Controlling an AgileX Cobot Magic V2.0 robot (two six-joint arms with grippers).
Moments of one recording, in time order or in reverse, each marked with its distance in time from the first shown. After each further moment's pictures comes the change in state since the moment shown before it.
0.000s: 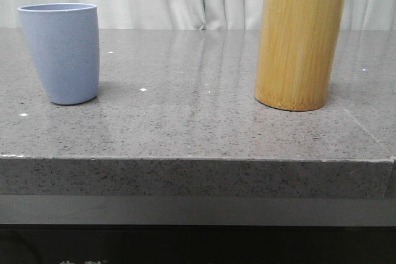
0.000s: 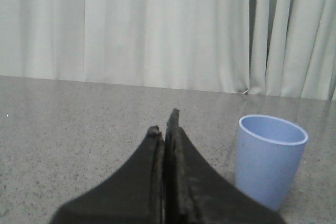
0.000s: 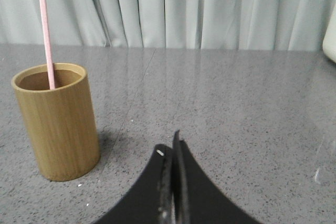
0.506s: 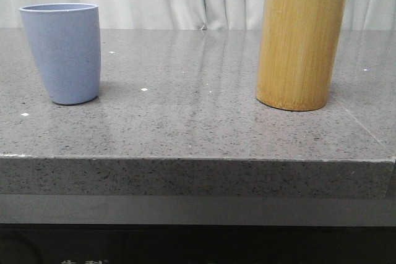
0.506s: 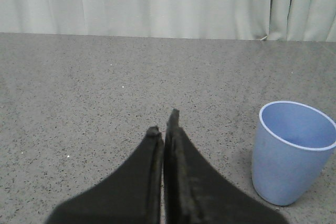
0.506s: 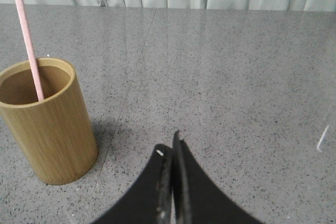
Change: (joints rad) left arm 0.000 0.442 -0.262 0.050 0.085 0.000; right arm 0.000 0.349 -0.192 0.000 0.023 0.000
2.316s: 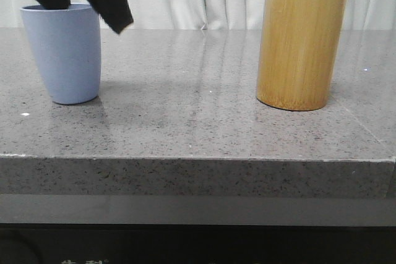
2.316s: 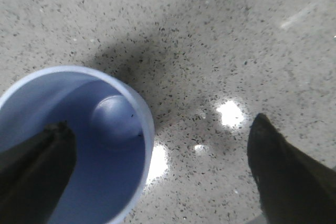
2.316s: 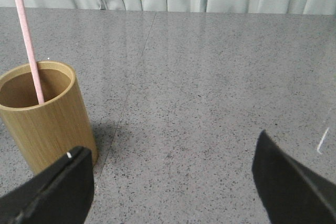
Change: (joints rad) left arm -0.487 1.116 -0.982 0.021 0.847 0.105; right arm 0.000 0.000 0.000 0.000 -0.003 0.000
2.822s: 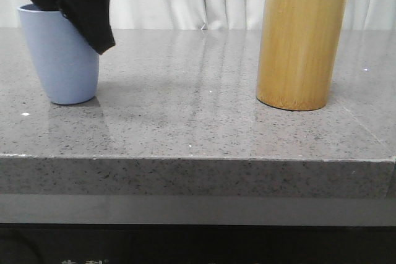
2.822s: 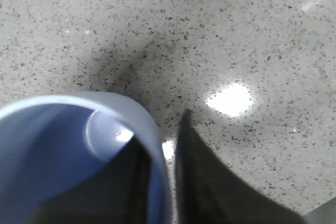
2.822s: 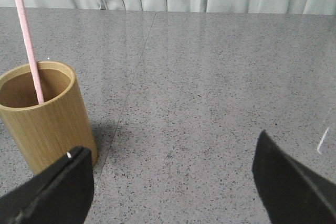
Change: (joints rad) left arm 0.000 0.059 -0.002 0.028 -0.002 0.000; right arm 0.000 0.000 0.000 0.000 0.000 0.000
